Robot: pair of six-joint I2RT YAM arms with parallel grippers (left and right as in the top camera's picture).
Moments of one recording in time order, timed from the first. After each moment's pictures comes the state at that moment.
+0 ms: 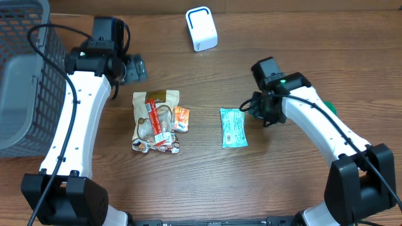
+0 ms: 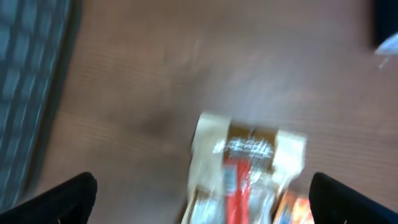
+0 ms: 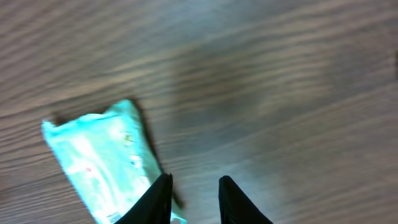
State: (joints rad) left arm -0.09 1.69 1.62 -1.02 -0.18 -0.34; right arm 0.33 1.71 1.26 -0.98 0.07 0.64
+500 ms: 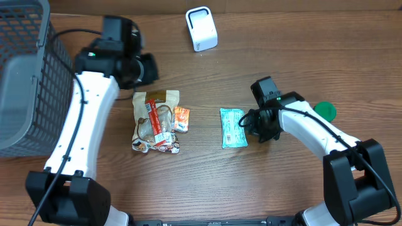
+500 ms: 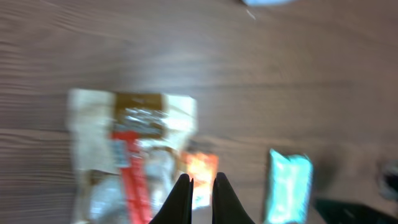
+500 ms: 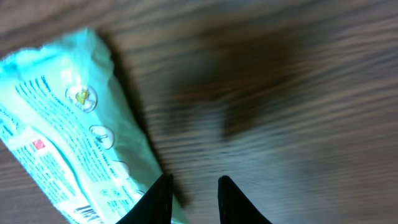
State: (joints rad) left arm -0.16 1.70 1.60 -1.01 0.21 -0.37; right arm 0.34 1.71 1.01 -0.76 -0.12 0.64
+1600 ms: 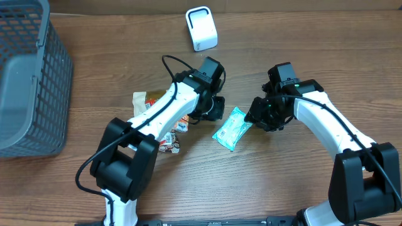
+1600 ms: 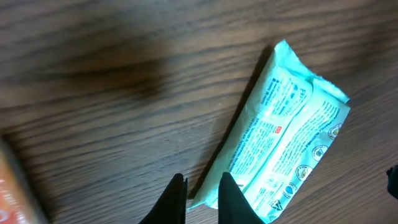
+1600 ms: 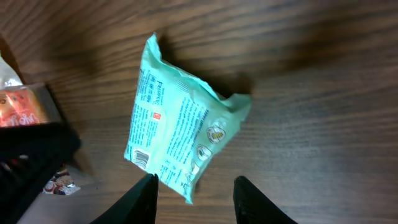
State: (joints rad) left arm -0.57 2.01 1.48 -0.83 0.24 -0.41; right arm 0.22 1.70 1.13 -0.84 -0.36 0.51
